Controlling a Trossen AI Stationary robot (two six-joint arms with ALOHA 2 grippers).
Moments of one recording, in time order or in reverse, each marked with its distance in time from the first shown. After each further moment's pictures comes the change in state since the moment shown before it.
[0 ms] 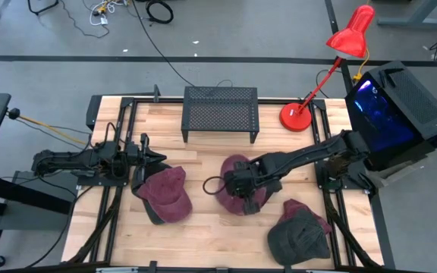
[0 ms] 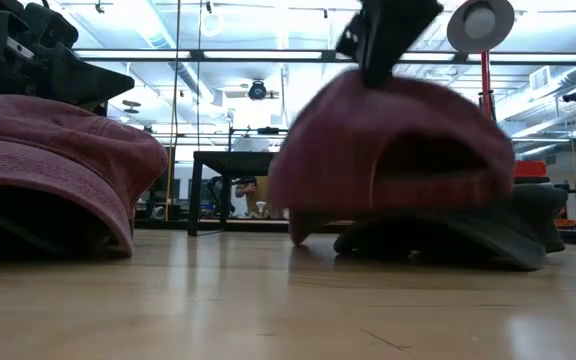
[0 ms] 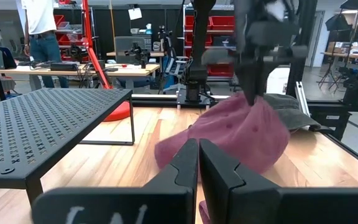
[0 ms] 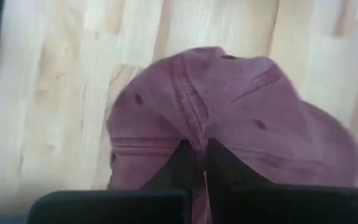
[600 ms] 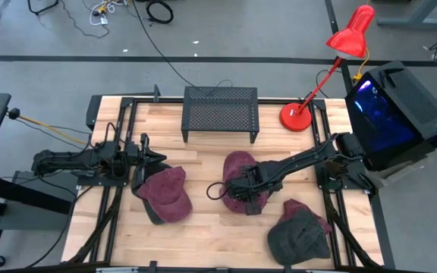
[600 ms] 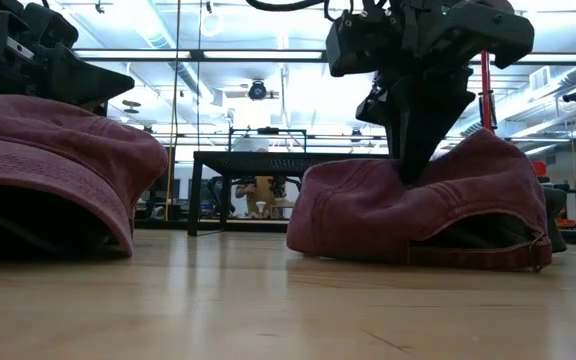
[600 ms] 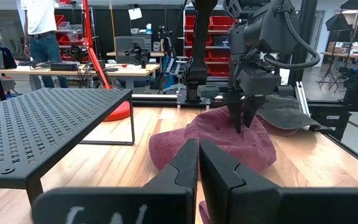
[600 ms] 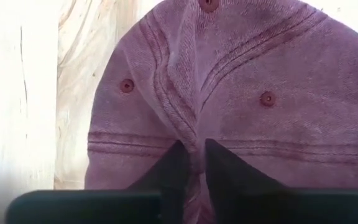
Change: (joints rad) left arm 0.000 0.000 0.000 0.000 0.000 0.000; right arm 0.002 0.049 -0.217 0.114 0.019 0.071
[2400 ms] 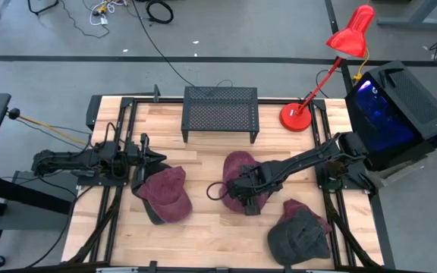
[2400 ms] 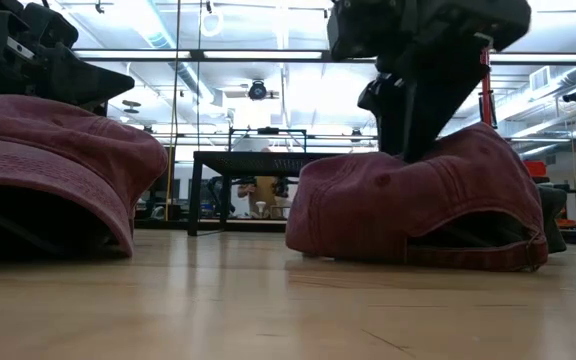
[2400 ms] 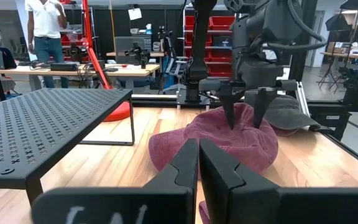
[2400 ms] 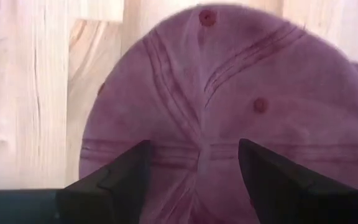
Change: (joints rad) left arm 0.000 0.000 0.000 0.000 0.000 0.000; right arm 0.011 -0.028 0.000 0.010 0.030 0.044
